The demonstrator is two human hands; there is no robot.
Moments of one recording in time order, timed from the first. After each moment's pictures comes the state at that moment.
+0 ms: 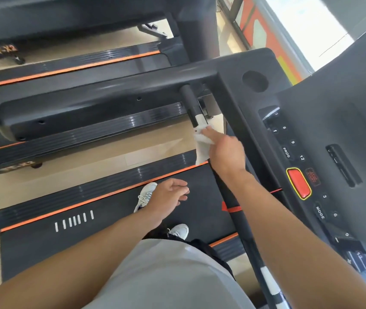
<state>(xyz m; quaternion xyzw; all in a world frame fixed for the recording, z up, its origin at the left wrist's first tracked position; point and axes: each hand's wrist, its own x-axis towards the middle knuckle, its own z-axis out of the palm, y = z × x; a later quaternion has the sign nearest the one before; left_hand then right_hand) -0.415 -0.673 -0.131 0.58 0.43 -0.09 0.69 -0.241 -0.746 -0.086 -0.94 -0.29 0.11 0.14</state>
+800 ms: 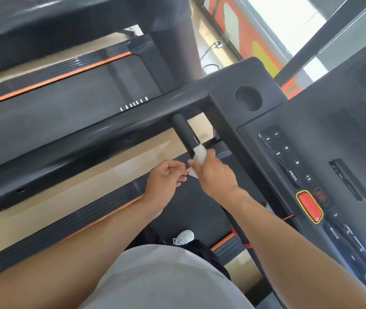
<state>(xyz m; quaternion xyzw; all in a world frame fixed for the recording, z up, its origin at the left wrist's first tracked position) -0.316 -0.574 -0.110 0.57 0.40 -0.03 0.71 -0.224 -0.695 -0.100 -0.93 -0.28 0.23 -0.04</state>
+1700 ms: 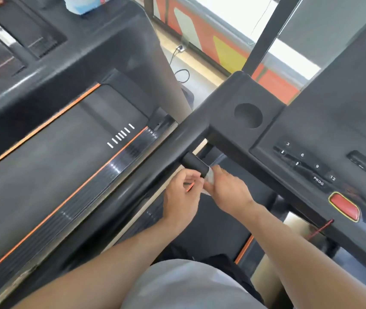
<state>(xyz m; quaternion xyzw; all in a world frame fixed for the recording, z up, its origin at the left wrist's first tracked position) -0.256 -0.507 -0.114 0.72 0.21 -0.05 0.66 -0.200 -0.647 -0.108 -0.96 -0.13 0.23 0.07</state>
